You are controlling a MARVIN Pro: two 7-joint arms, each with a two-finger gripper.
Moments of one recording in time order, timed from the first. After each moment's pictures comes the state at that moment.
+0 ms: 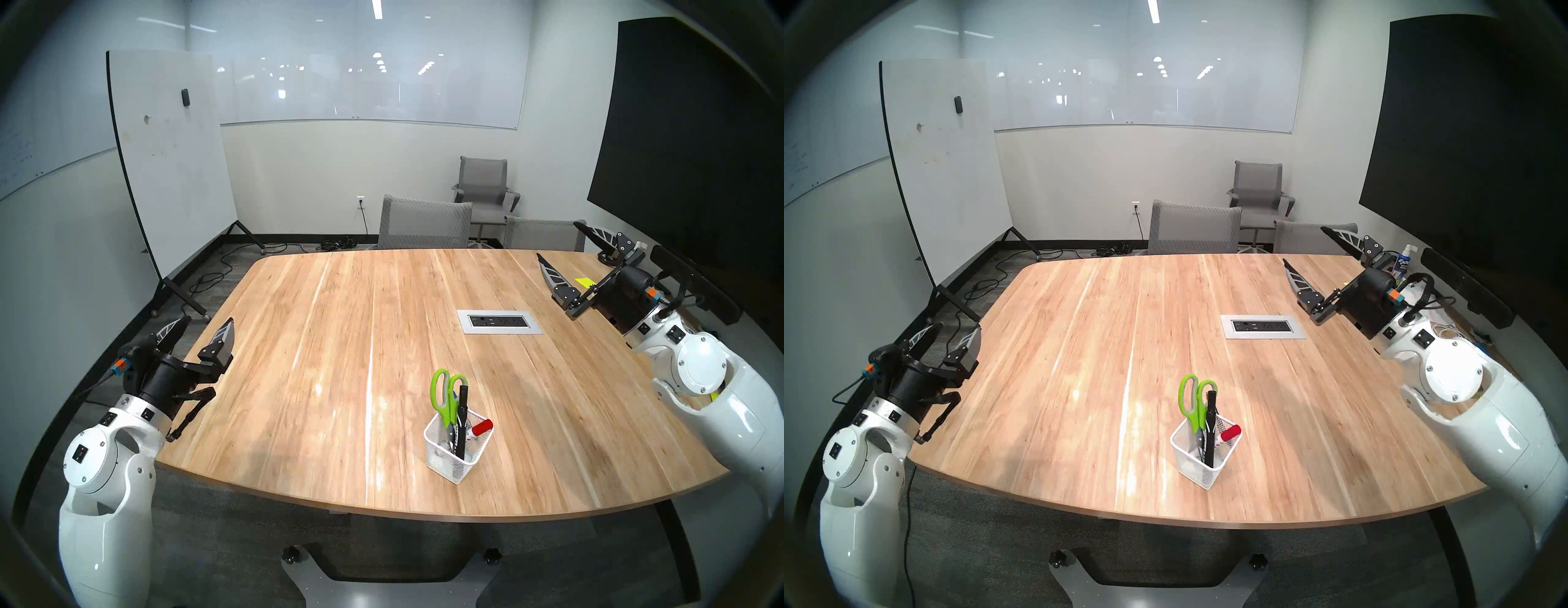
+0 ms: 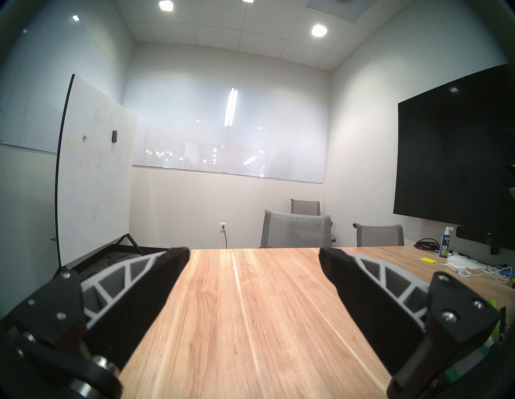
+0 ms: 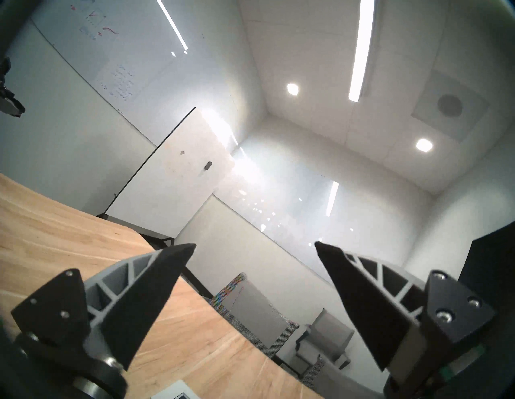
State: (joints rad) left arm 2.02 -1.31 -1.99 -2.11 -0.54 0.06 -0.34; right arm -1.65 -0.40 1.50 -1.89 0.54 -0.37 0.04
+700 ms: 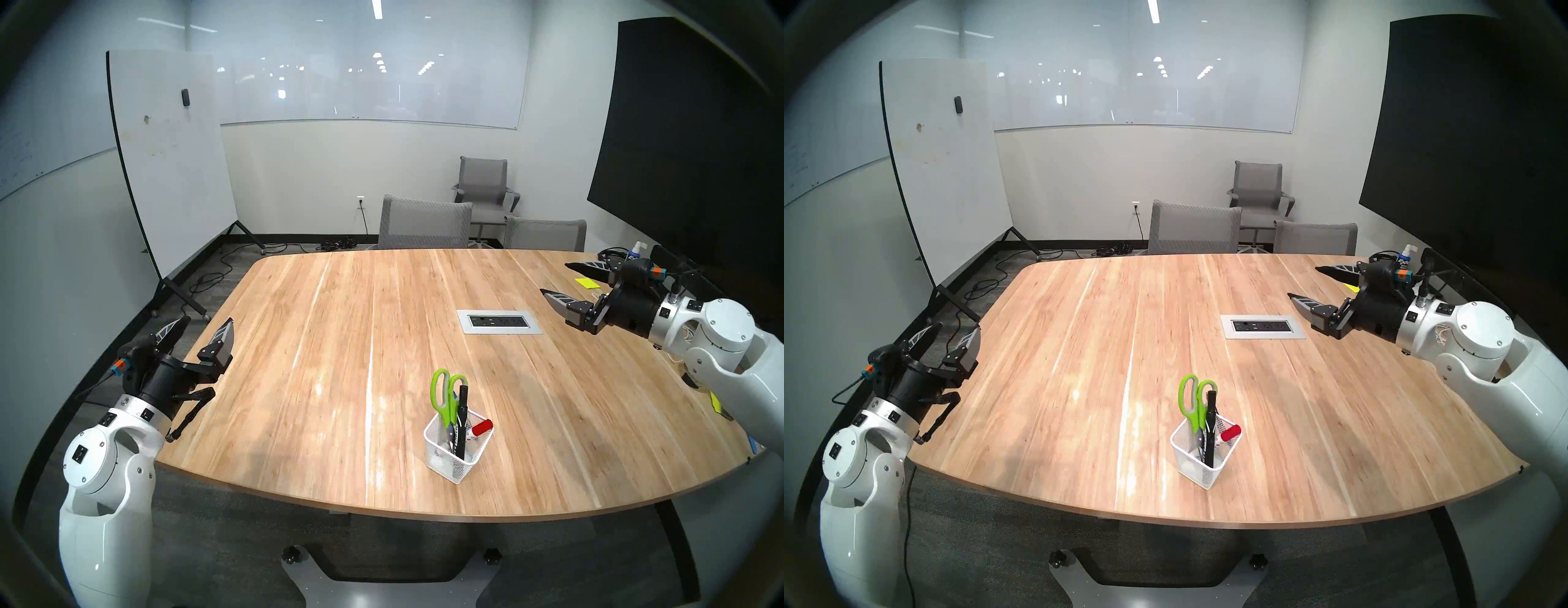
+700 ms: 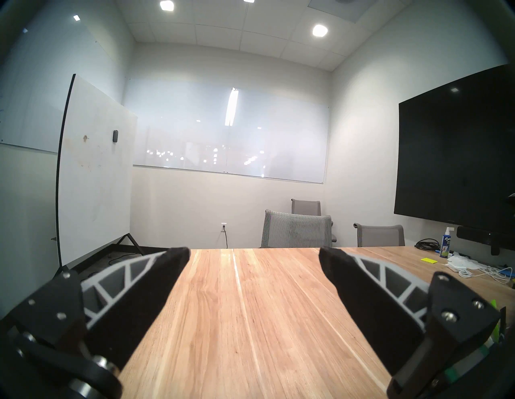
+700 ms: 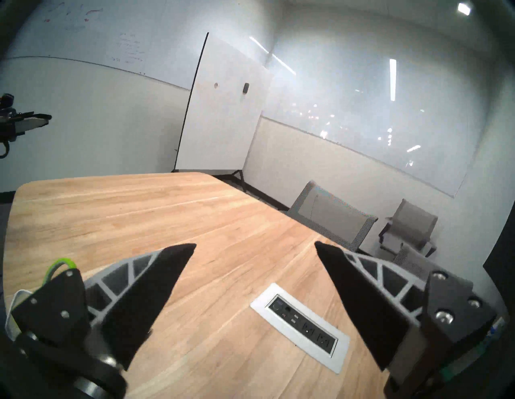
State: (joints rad) left arm 2.01 -1.32 -2.00 -2.11 -0.53 0.07 -0.35; right arm -1.82 -0.23 1.75 -1.89 0.96 0.05 0.39
